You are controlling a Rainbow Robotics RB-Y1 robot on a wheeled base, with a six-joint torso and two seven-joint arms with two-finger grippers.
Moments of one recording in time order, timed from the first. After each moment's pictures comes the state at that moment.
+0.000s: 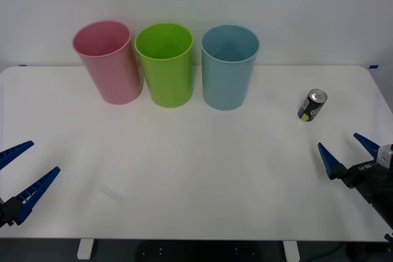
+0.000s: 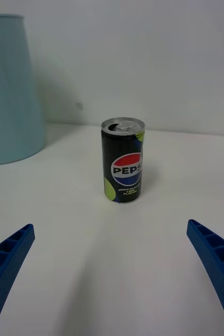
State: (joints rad) right arm 0.08 -0.36 -0.29 -1.28 0.94 -0.69 0.39; left arm 0.35 0.40 0.52 -1.66 -0.96 -1.22 0.00
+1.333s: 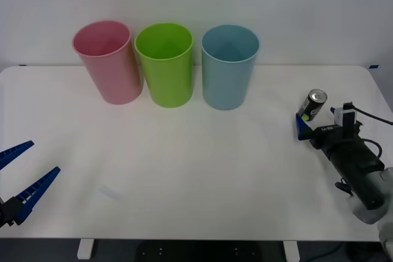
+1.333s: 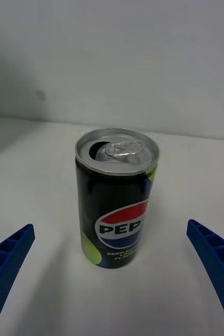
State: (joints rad) right arm -0.29 -0.29 -0.25 -0.96 0.98 -0.42 0.52; left arm 0.35 0.40 0.52 -1.66 -0.96 -1.22 0.00
